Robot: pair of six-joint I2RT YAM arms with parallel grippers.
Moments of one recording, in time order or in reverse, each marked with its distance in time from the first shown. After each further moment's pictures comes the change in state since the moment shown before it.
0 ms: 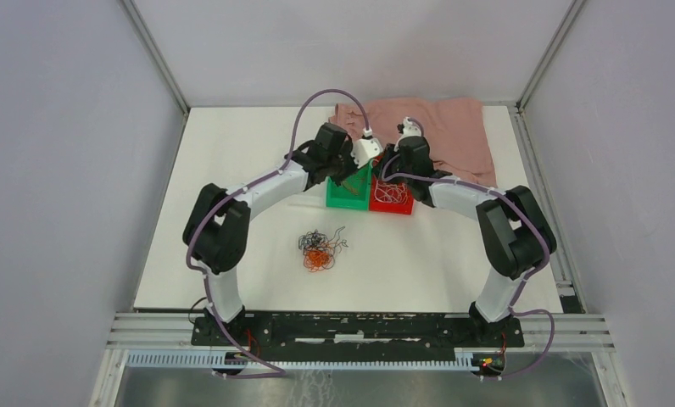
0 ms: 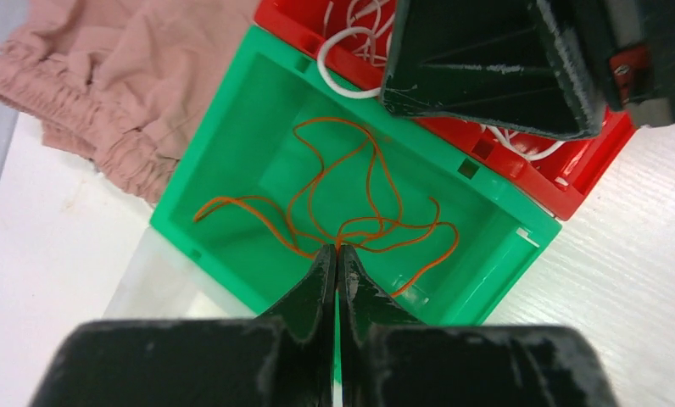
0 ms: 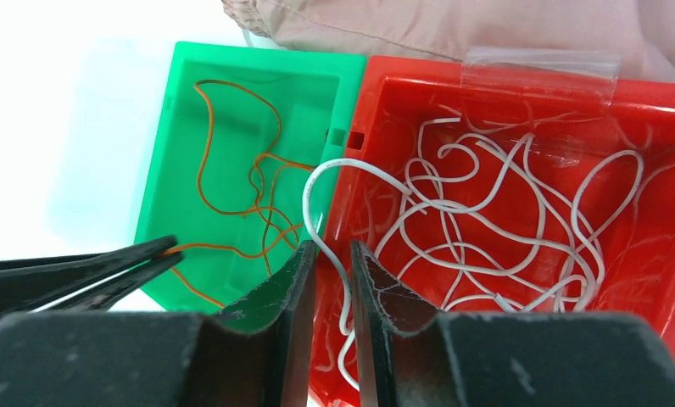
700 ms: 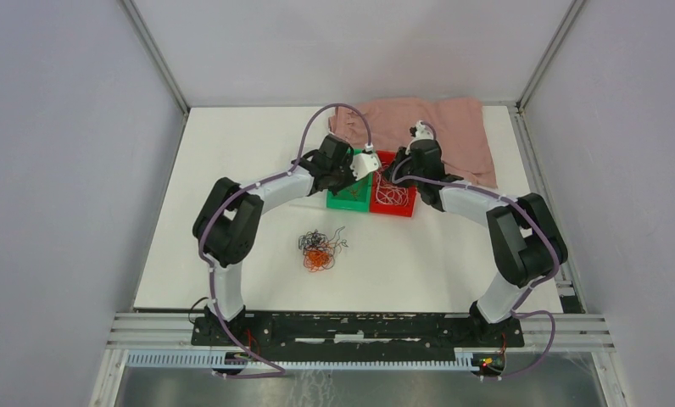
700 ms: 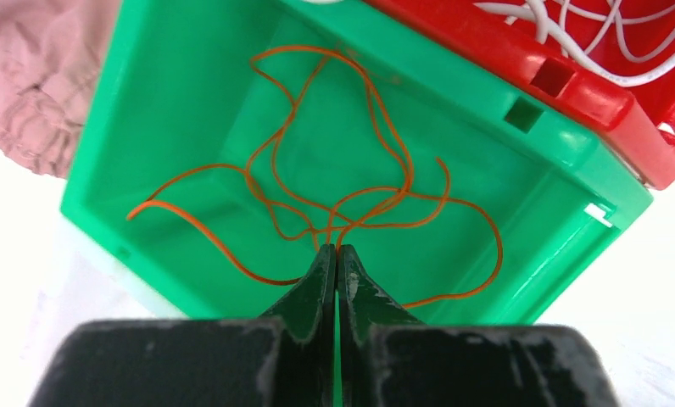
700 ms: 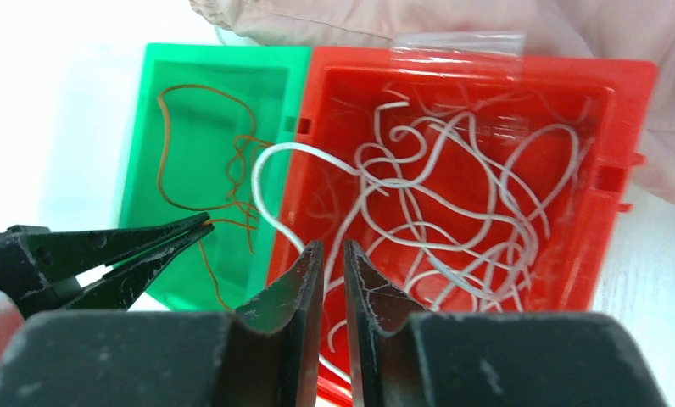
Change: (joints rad) left arm -0.003 0.097 -0.039 0.021 -0.055 0.083; right arm -0.053 -0.075 -0.085 0.013 -0.035 0.021
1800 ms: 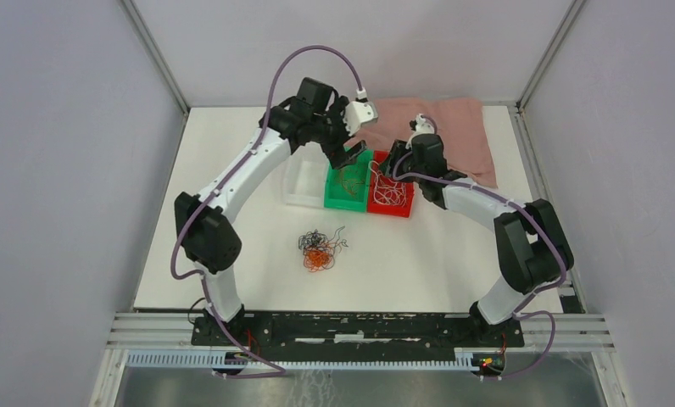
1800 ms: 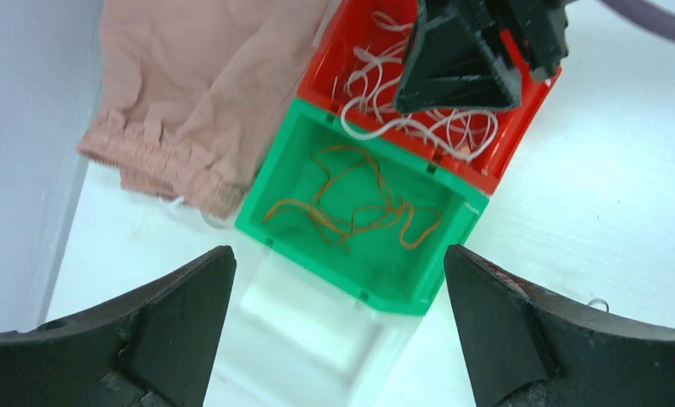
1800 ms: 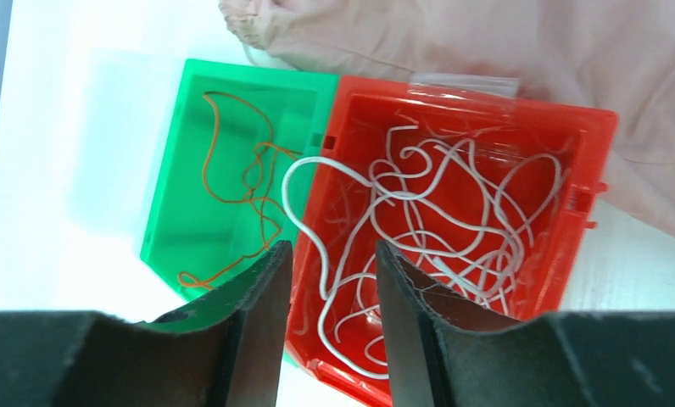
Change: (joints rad) left arm 0.051 -0.082 0.505 -0.514 0.264 -0.002; right arm 0.008 -0.051 0.038 -0.073 0.014 -0.030
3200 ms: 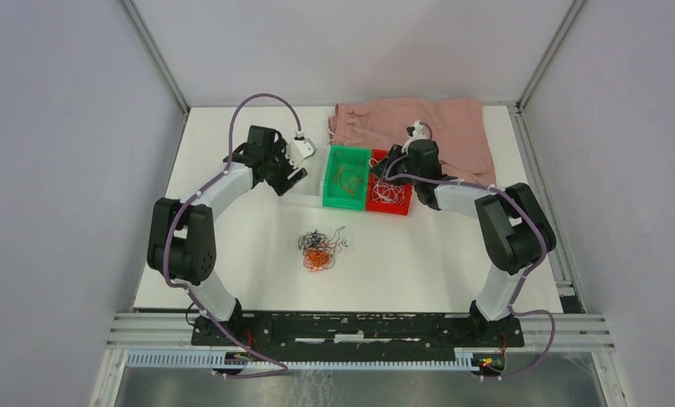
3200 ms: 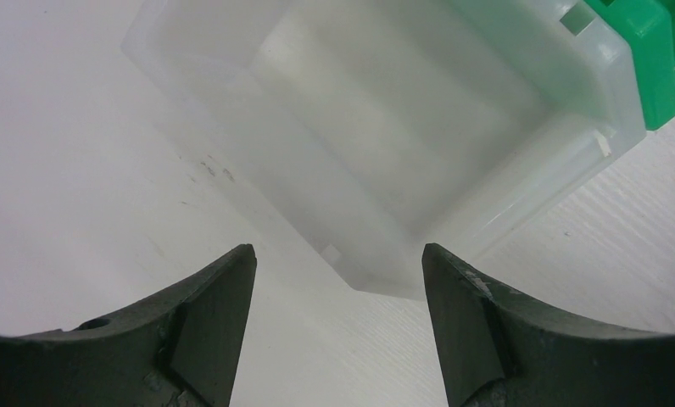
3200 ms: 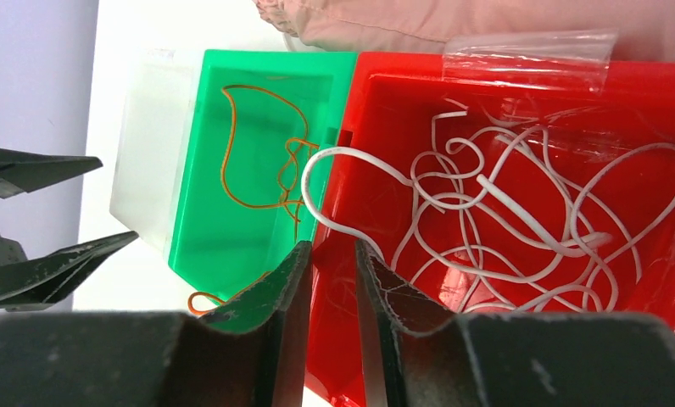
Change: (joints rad) left arm 0.319 -0.184 -0.693 0.366 -0.157 0.109; right arm -0.016 0.148 -0.024 0.218 -0.150 0.136
